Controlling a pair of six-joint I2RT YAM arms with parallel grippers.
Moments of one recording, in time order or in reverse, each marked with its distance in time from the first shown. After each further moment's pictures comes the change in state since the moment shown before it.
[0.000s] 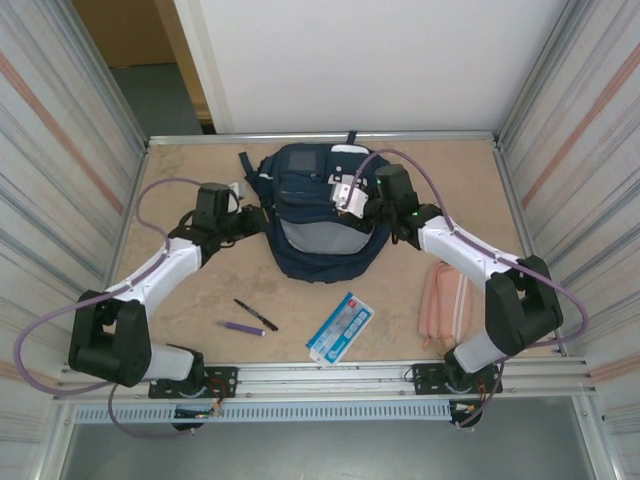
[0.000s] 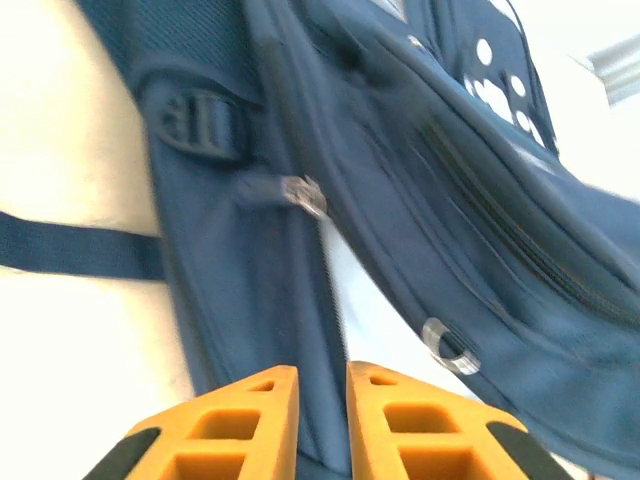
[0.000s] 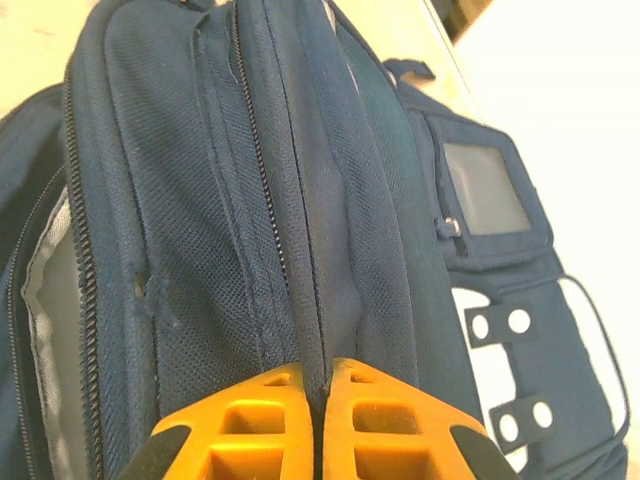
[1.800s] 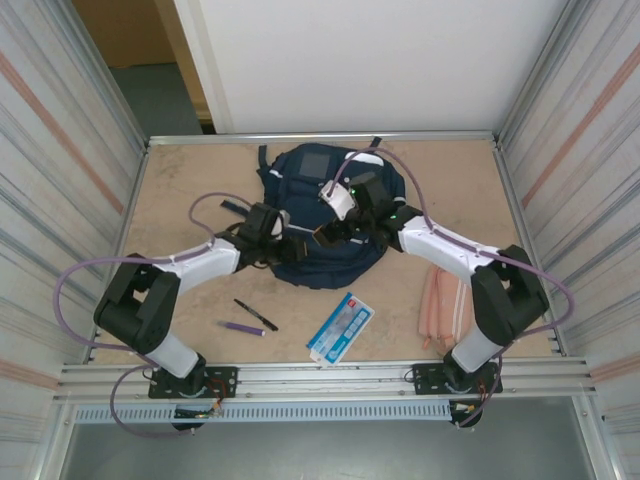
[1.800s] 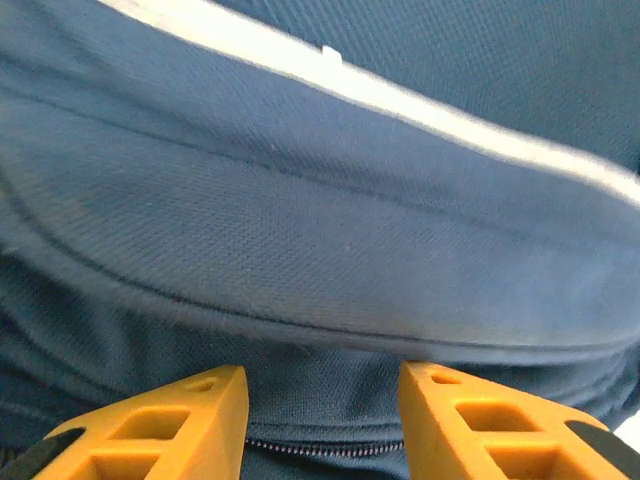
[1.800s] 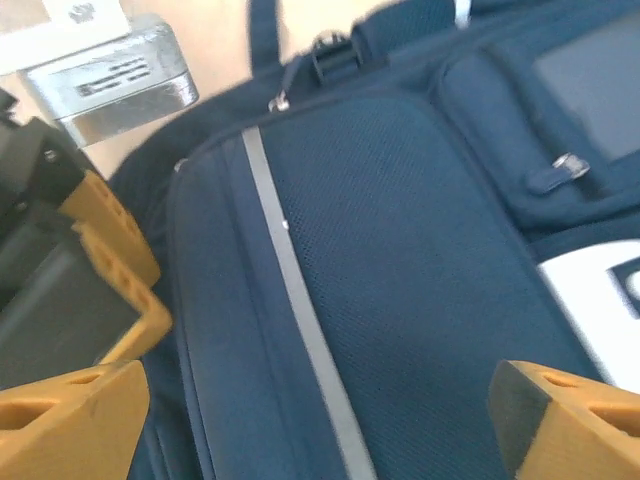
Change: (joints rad) left arm -0.295 0.221 -0.005 -0.010 -0.021 -0.052; right arm 0.145 0.112 0.064 -0.099 0.159 0.585
